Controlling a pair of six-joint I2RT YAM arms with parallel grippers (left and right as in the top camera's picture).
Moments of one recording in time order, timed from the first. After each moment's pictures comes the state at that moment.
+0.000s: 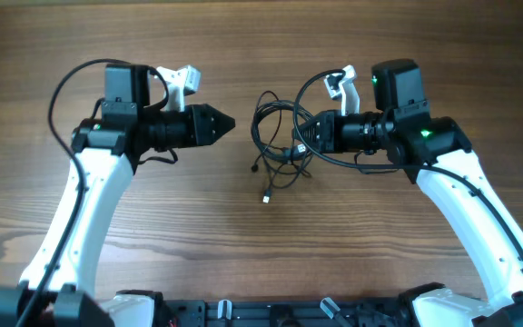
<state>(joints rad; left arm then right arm) -0.10 1.45 1.14 -0.68 0.79 -0.25 0.30 1.41 1.14 -0.60 -0.79 0.41</state>
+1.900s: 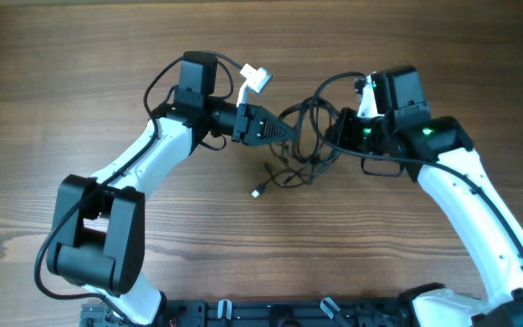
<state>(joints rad) -0.29 1.80 1.14 -0.09 1.53 -0.35 0.27 1.43 1.14 -0.75 -0.32 0.58</state>
